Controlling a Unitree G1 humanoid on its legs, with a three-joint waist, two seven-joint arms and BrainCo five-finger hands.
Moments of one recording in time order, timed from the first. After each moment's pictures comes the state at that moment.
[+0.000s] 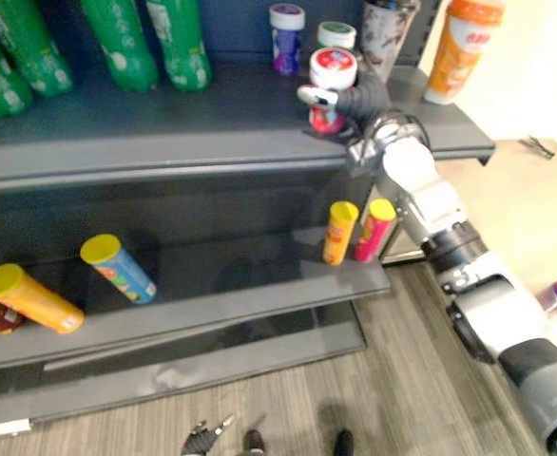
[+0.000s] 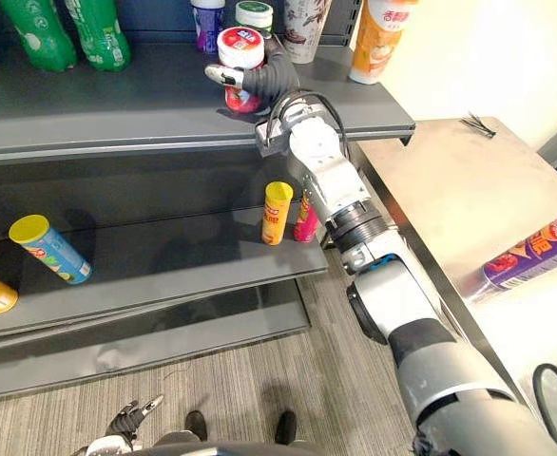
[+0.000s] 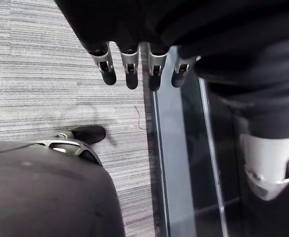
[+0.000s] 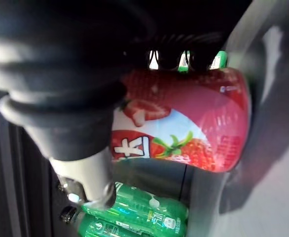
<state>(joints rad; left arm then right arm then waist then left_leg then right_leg) 0.10 0.16 0.11 1.07 -0.07 -0.10 0.06 -1.18 -0.27 0.35 0.59 0.47 -0.05 -0.05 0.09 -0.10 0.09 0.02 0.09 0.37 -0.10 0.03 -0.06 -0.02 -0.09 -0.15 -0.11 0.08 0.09</state>
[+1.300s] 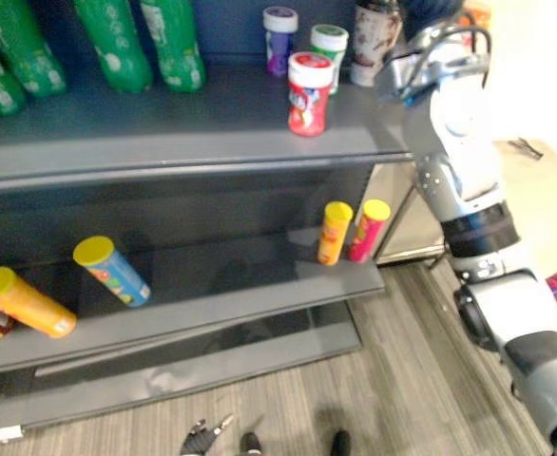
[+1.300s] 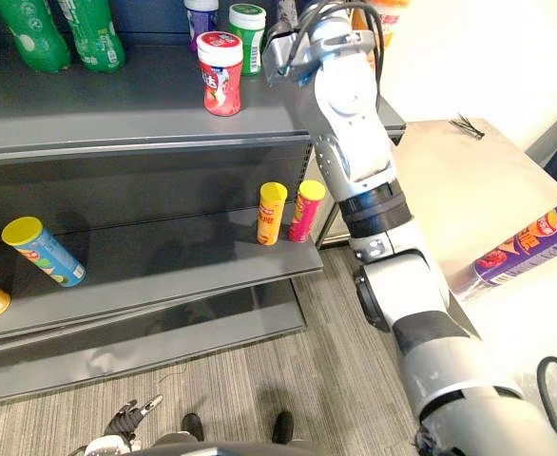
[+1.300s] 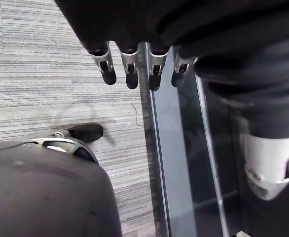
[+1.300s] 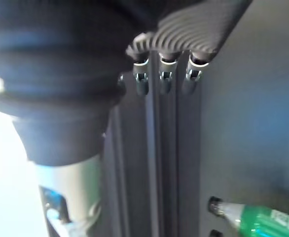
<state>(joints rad) 0.11 0.17 0.11 1.06 -0.06 -0.10 0.06 -1.15 -0.26 0.19 0.17 0.50 -0.20 -0.16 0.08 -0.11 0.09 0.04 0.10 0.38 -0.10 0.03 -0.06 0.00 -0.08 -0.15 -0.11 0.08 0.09</state>
